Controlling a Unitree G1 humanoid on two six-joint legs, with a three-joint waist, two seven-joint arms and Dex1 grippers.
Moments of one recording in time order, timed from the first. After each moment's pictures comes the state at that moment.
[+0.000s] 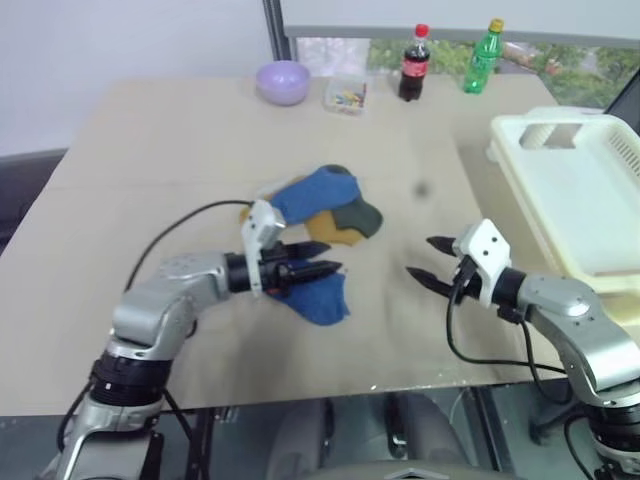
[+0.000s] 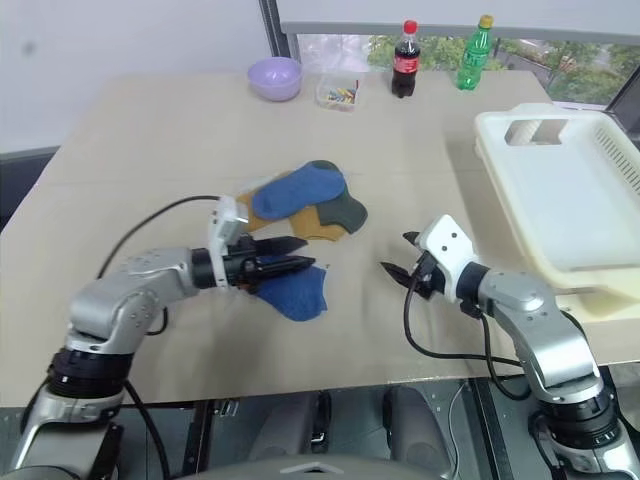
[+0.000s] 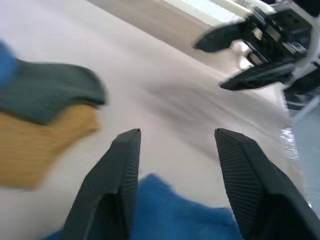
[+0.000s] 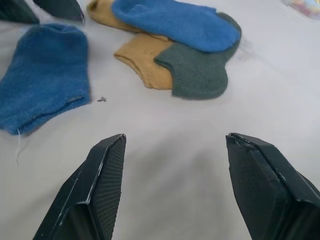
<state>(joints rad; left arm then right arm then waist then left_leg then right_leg) -0.33 0.70 0.05 -0.22 -0.64 0.71 -0.96 -0.22 -0.53 0.09 -0.53 0.28 0.68 0.65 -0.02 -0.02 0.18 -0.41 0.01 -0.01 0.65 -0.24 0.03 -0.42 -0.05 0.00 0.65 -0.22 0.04</state>
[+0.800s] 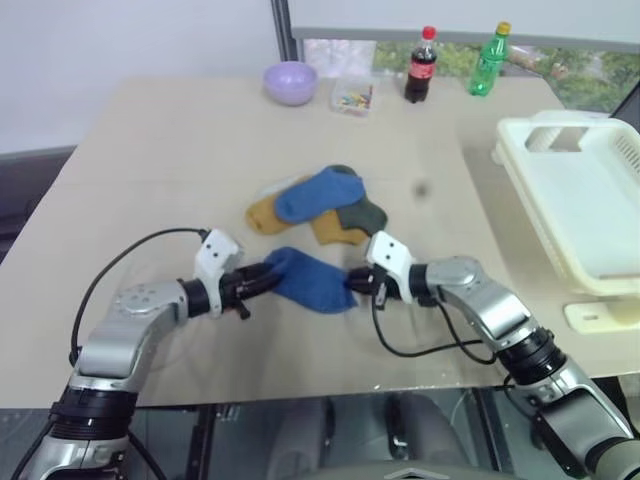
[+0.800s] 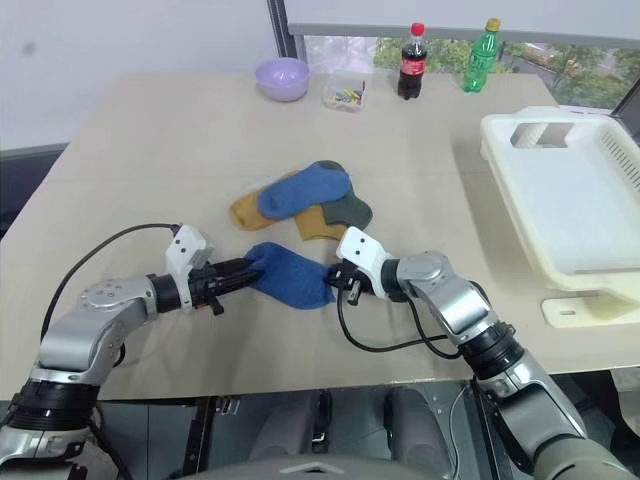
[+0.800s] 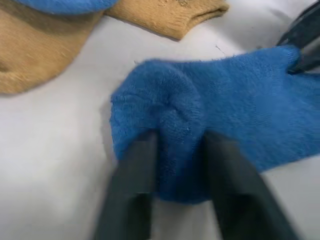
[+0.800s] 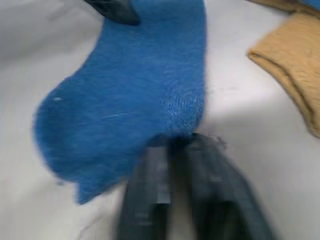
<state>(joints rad) -0.07 0.72 0.12 -0.20 -0.46 0.59 -0.85 -0.52 -0.39 0.46 -0.06 0.16 0.52 0.83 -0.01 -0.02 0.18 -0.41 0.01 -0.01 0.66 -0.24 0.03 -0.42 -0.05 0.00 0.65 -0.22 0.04</state>
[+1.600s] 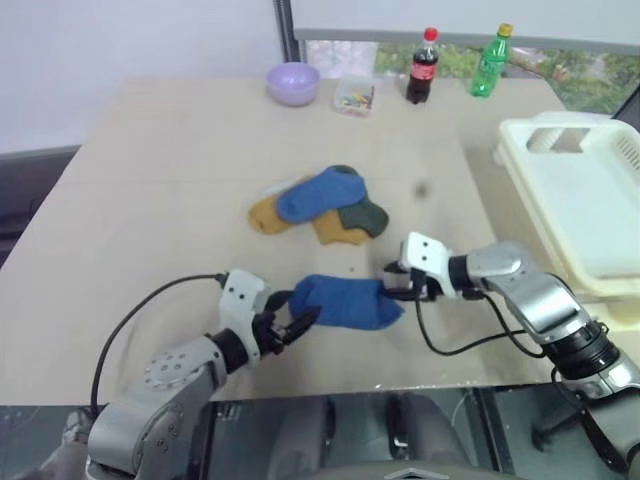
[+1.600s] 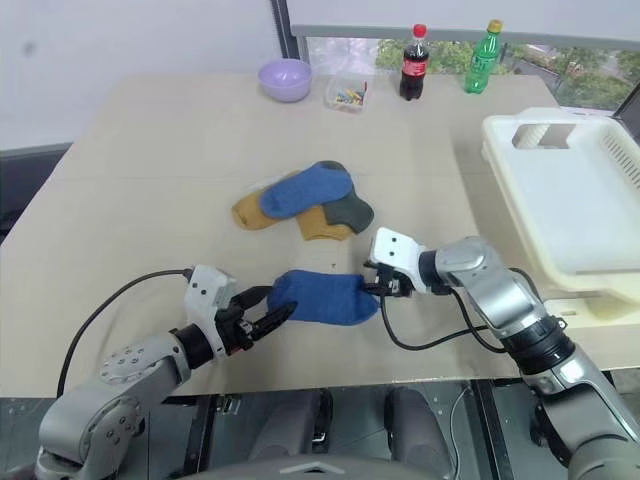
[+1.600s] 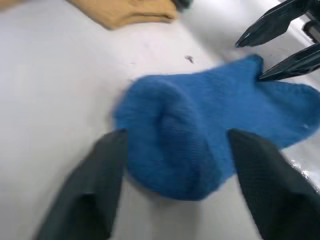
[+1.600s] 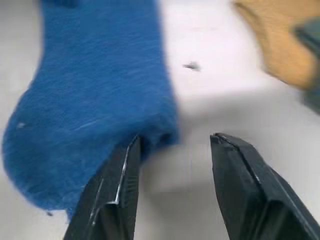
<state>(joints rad) 0.18 0.51 0.15 -0.69 -0.58 0.82 -0.45 -0.50 -0.62 0.36 -0.19 0.17 0.58 1.00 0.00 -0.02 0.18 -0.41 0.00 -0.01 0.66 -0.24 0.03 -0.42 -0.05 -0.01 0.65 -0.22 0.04</state>
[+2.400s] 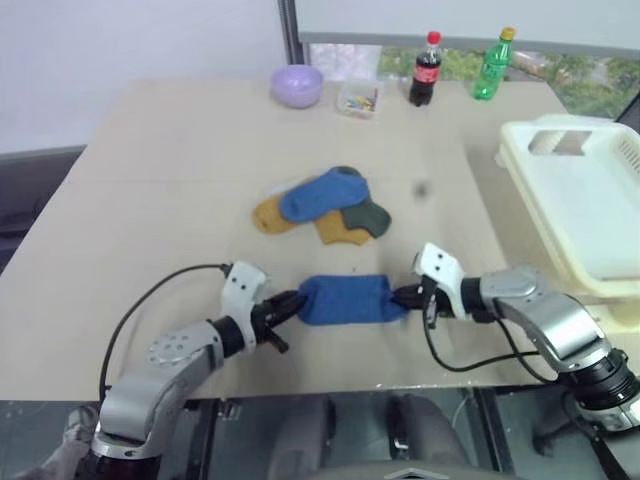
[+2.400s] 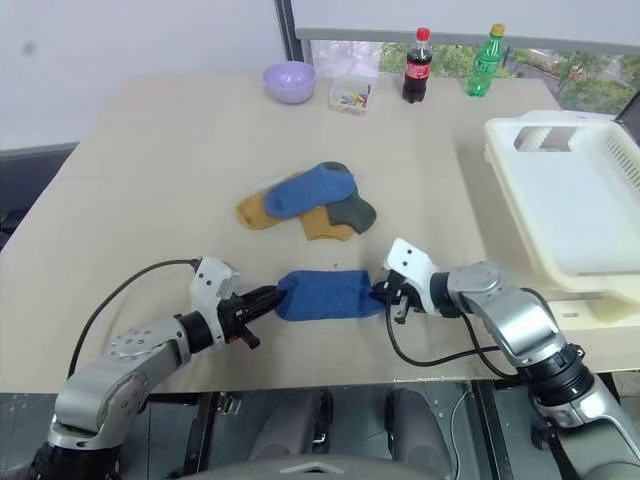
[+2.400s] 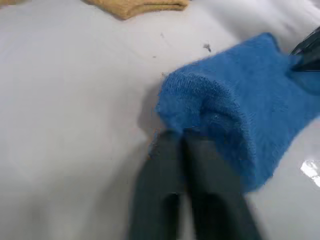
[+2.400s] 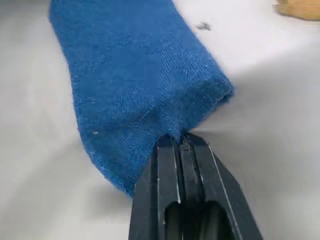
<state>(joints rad) 0.10 0.53 0.06 -0.52 -0.51 0.74 -0.53 -0.40 -0.68 0.34 -0.27 0.24 0.71 0.92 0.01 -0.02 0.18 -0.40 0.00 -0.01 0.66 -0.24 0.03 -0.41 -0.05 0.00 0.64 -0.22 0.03</state>
